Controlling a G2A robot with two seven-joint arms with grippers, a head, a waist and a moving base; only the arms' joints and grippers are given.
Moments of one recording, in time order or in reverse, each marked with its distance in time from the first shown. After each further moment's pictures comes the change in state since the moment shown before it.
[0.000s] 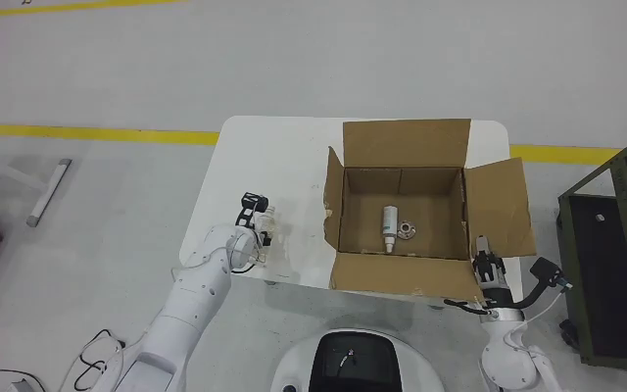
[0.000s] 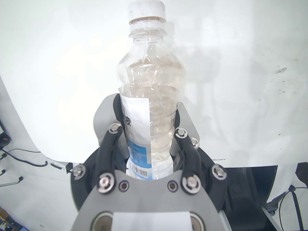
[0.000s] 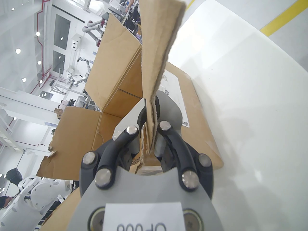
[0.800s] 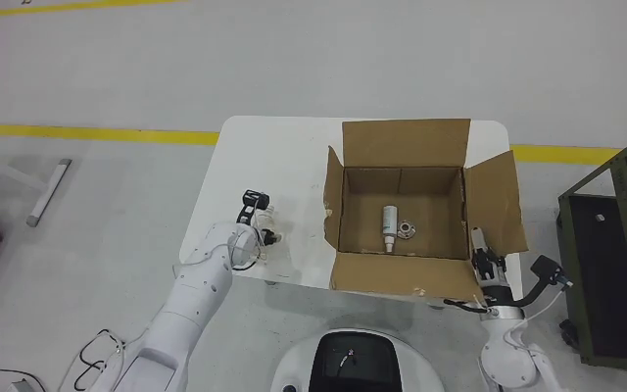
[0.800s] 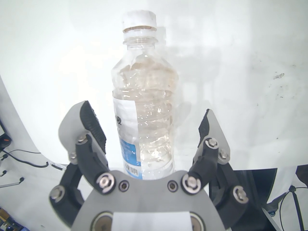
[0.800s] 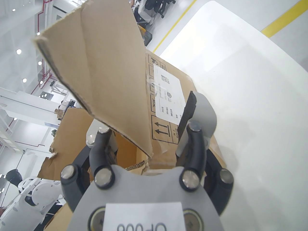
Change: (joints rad) left arm -0.020 -0.006 0.003 0.012 -0.004 -0.001 0.008; right arm 0.002 -0.011 0.008 -0.021 -0.007 0.003 0.007
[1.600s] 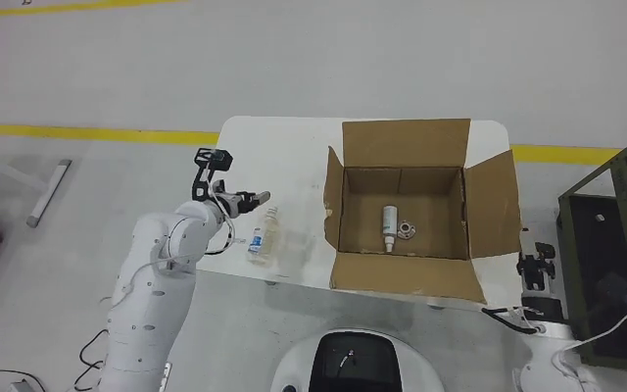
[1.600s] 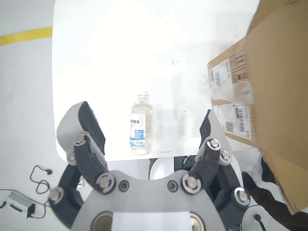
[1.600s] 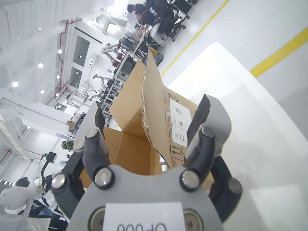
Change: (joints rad) left arm 0.286 0.094 -0.363 -0.898 -0.161 0.038 -0.267; right arm -0.149 -0.002 0.185 -0.207 0.110 -0.080 -0.022
